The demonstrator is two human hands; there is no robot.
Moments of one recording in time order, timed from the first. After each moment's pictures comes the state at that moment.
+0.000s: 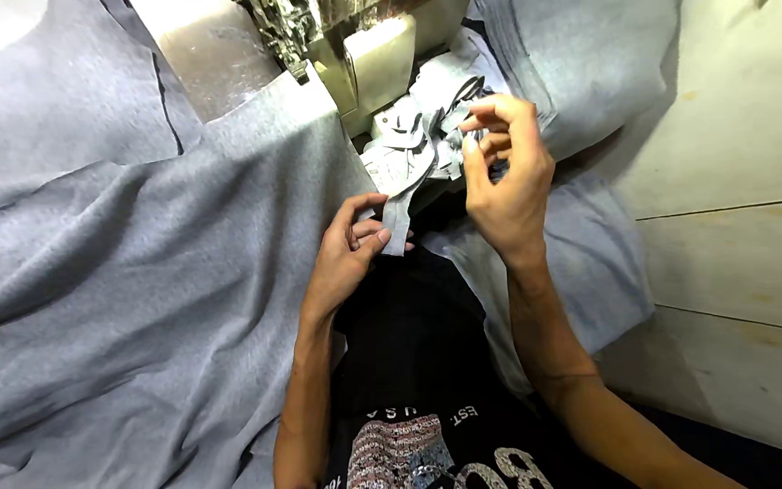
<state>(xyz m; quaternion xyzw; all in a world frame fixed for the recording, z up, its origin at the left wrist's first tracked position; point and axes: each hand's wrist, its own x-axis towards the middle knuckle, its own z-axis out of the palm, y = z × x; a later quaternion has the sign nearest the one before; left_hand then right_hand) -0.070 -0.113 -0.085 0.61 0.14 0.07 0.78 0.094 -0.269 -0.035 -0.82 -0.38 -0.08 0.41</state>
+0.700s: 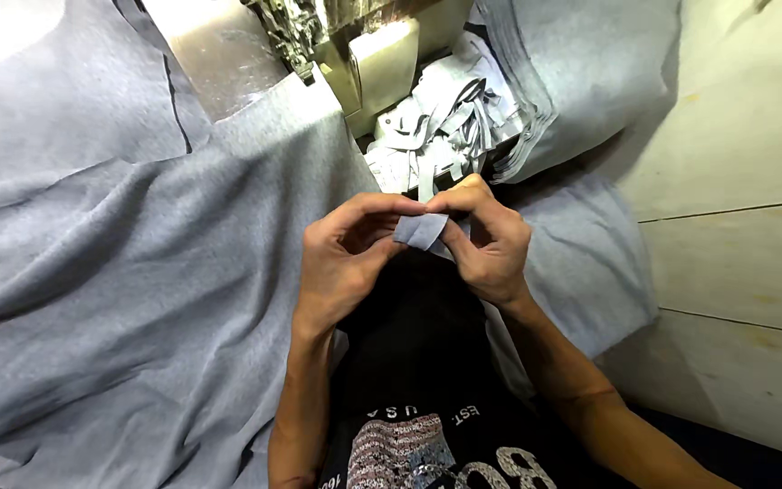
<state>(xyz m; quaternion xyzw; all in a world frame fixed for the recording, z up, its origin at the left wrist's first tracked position) -0.068 -0.116 -0.028 0.66 -0.01 0.25 0.71 0.049 -0.274 -0.043 -0.65 -0.46 0.01 0.61</state>
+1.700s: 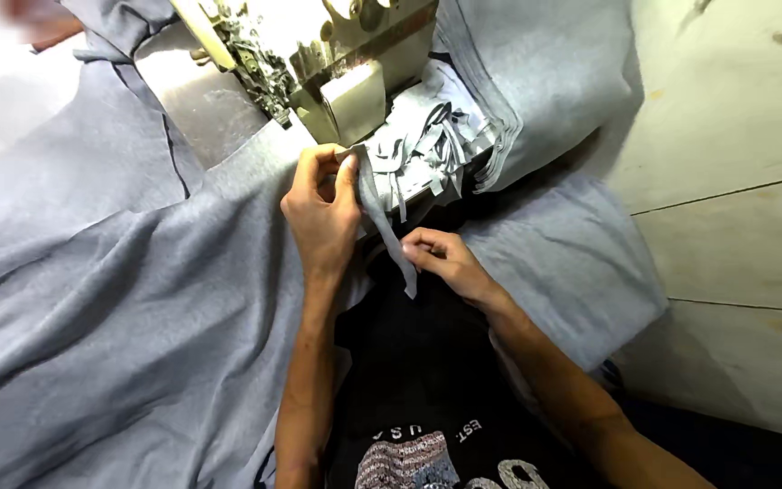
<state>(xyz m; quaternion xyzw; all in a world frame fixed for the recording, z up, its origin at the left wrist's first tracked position) -0.017 -0.102 -0.041 0.80 0.17 0.33 0.48 0.053 -0.296 -0.097 -0.66 -0.31 0.34 0.59</state>
